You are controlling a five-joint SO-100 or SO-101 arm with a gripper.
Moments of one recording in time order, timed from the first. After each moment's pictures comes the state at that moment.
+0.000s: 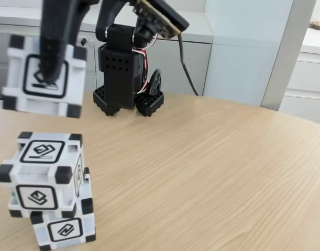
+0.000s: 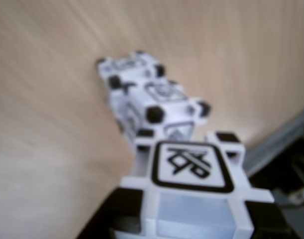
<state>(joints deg) 15.8 128.9 115.2 83.1 -20.1</state>
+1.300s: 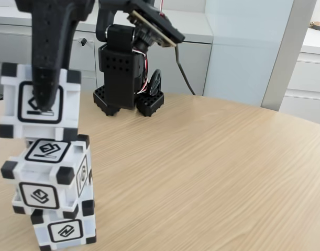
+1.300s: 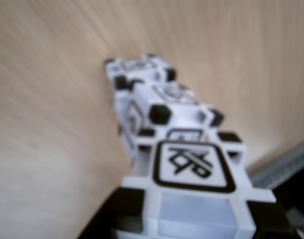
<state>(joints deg) 15.8 118.3 109.0 84.1 -21.5</state>
